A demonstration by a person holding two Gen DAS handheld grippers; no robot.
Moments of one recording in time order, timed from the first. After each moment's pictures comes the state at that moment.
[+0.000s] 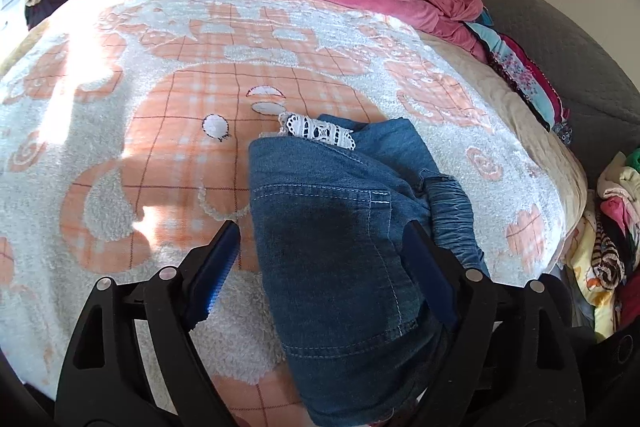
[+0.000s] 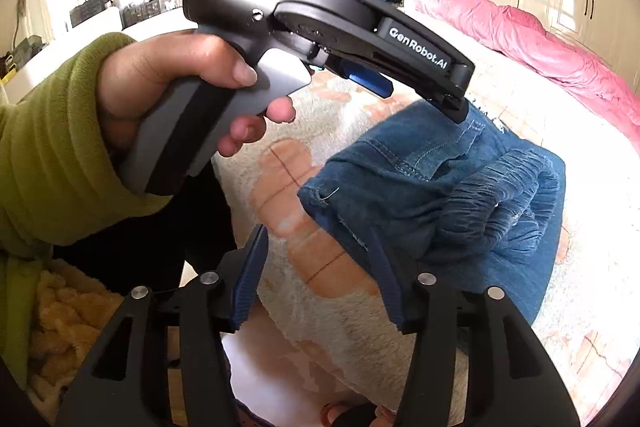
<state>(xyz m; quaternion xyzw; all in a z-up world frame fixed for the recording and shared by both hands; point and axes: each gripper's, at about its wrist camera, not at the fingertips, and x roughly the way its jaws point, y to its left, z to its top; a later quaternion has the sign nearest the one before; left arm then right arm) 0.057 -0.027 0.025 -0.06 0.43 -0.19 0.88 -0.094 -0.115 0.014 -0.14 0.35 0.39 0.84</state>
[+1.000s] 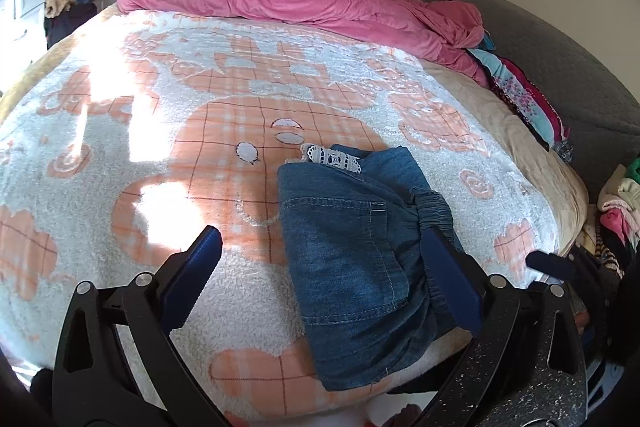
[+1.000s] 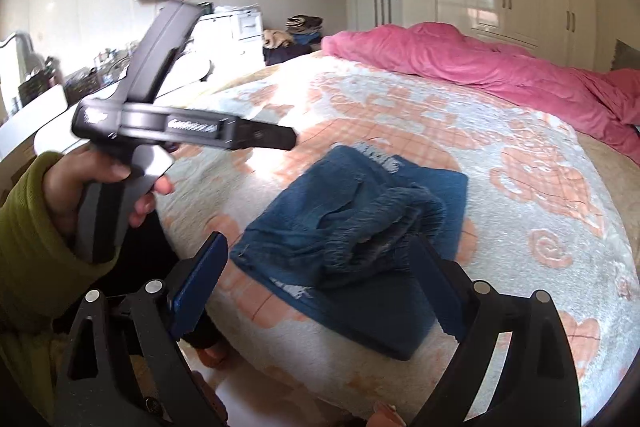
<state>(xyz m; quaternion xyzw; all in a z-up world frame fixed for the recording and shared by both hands) 0.028 -0.005 0.059 -0.06 0.39 -0.17 0.90 -0.084 -0.194 0.069 -0.05 0.30 0.27 0.91</state>
